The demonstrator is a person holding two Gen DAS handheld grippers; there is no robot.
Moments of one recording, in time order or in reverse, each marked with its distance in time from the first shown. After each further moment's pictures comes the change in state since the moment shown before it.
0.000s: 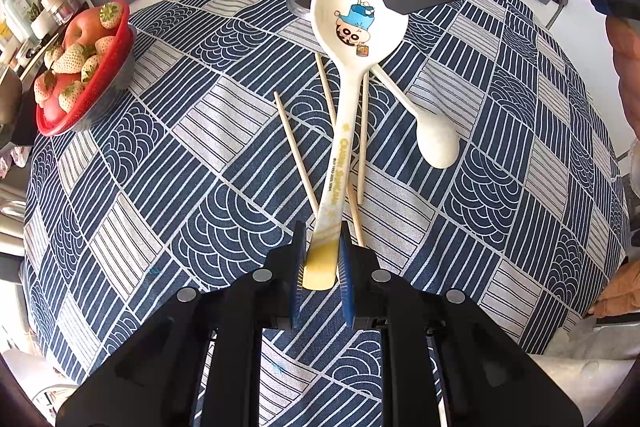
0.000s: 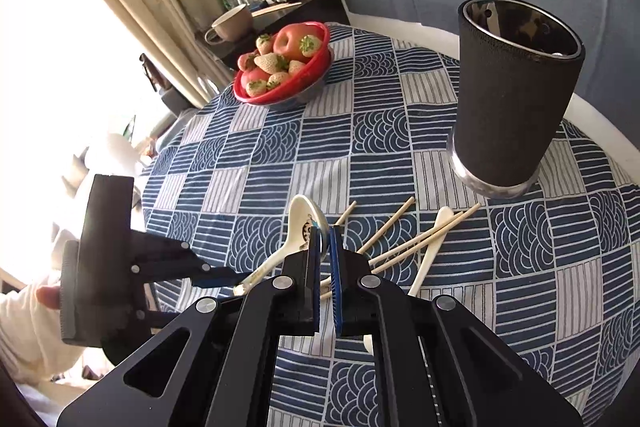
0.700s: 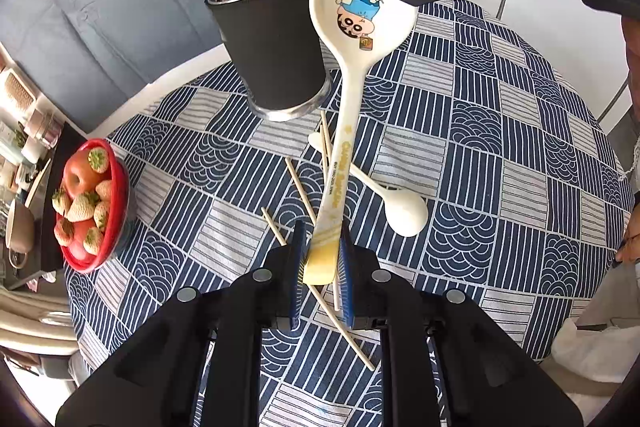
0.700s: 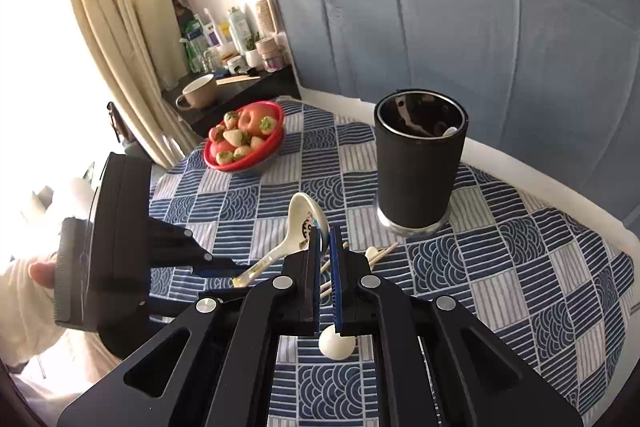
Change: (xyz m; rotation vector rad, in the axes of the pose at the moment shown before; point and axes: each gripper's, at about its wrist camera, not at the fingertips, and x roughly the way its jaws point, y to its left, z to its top) left arm -0.039 -0.036 0.057 0.279 -0.132 0.025; right arm -0.090 0.007 -0.010 0.011 -0.250 -0.206
